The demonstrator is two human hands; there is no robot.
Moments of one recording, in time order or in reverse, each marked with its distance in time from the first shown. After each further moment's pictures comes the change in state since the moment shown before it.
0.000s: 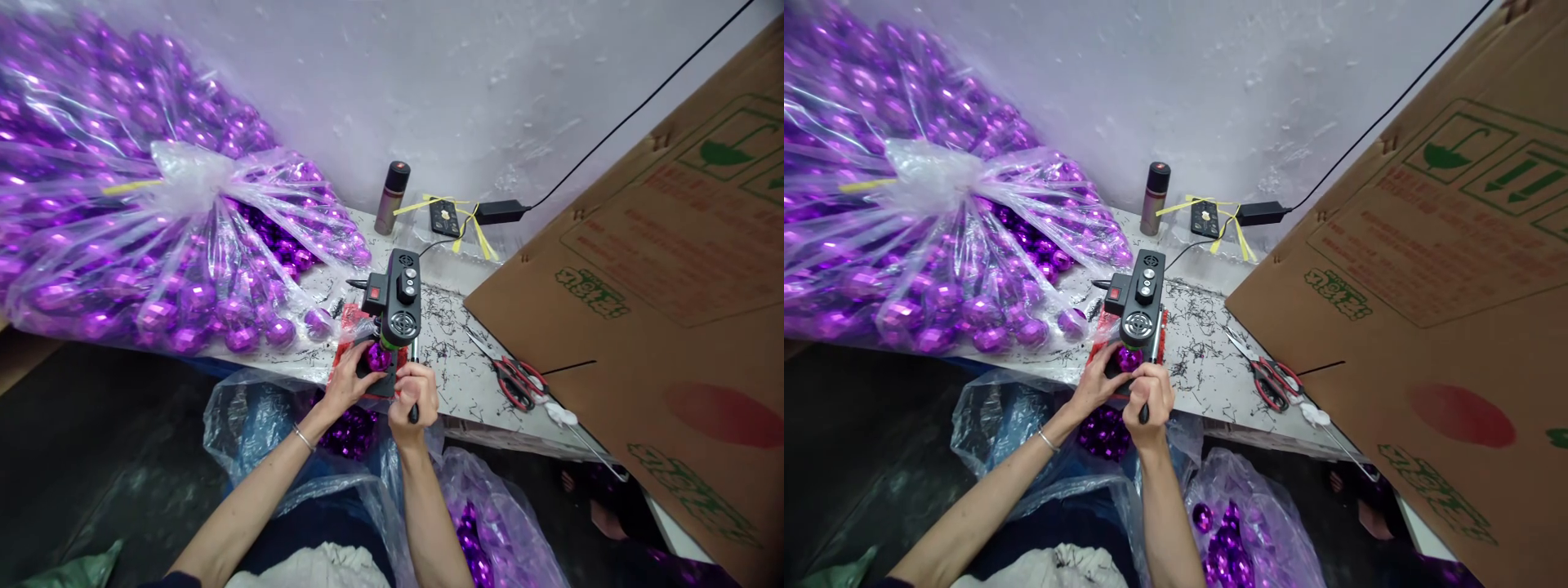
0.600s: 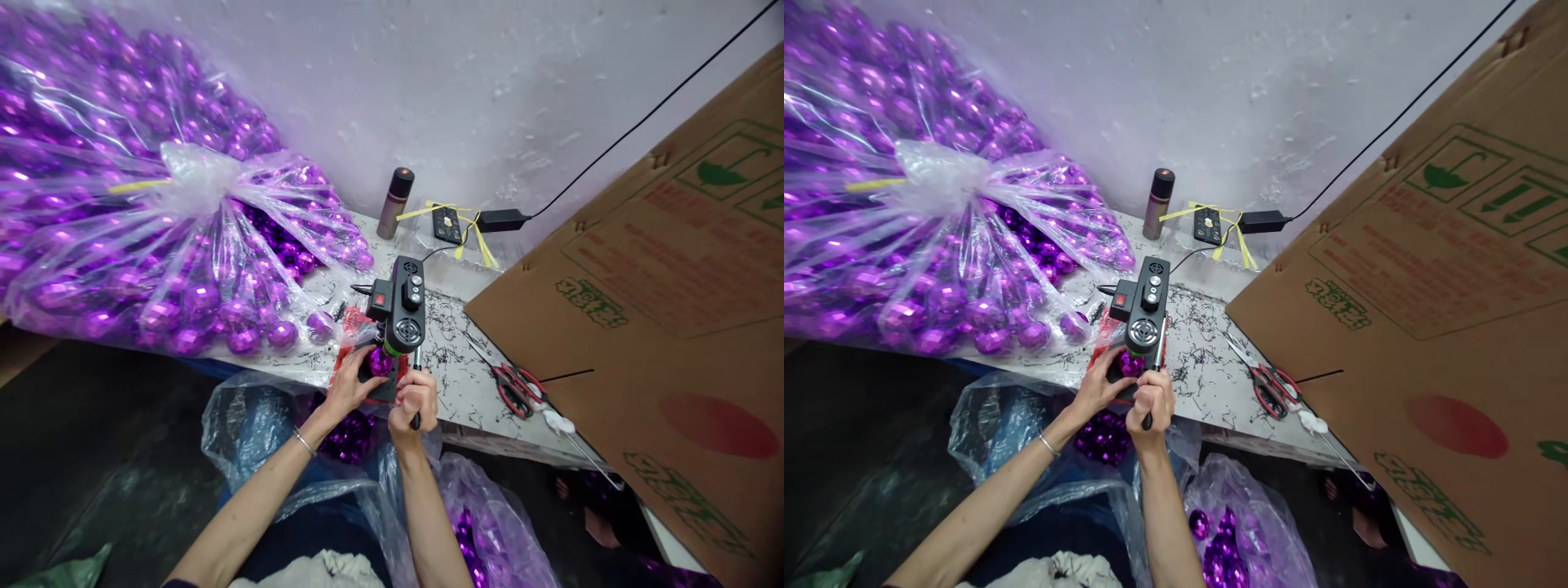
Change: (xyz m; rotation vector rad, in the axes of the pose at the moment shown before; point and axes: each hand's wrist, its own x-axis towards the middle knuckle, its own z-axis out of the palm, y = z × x) left_hand -0.001 0.000 0.002 0.004 0.024 0.045; right_hand -0.021 0.018 0.007 0.004 0.040 -0.012
